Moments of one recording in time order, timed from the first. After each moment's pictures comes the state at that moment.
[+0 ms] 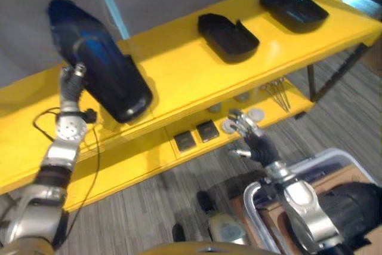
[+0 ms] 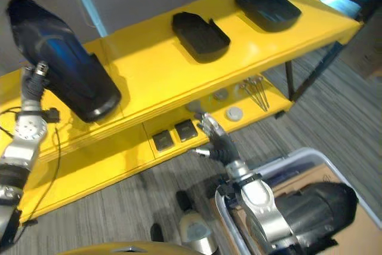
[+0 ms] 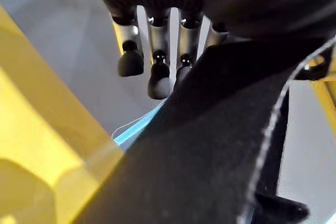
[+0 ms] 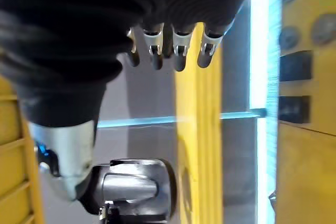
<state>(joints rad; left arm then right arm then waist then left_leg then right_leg) -0.59 0.68 -0.09 0.66 -0.23 -0.25 0.36 0.20 -0.57 0.21 -0.26 0.37 -0.28 0.14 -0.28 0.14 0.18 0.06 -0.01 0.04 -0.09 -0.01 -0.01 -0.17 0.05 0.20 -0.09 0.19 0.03</state>
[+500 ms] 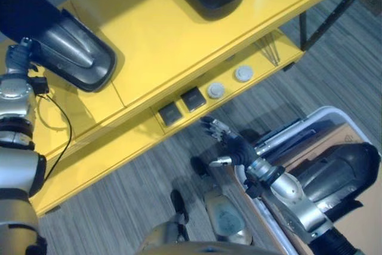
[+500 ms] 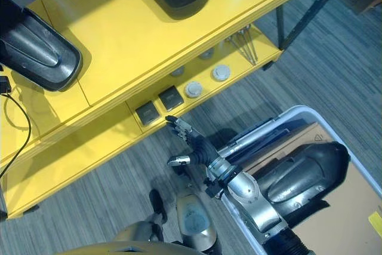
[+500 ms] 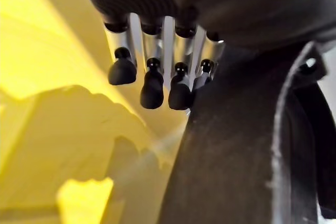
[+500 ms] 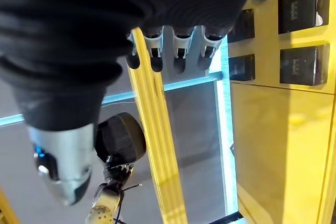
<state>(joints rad) -0.98 0.89 -0.28 1.20 -0.50 -0.16 0.04 0.04 -0.64 0.39 -0.26 0.39 -0.26 0.21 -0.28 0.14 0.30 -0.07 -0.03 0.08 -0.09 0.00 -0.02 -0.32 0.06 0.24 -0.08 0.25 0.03</state>
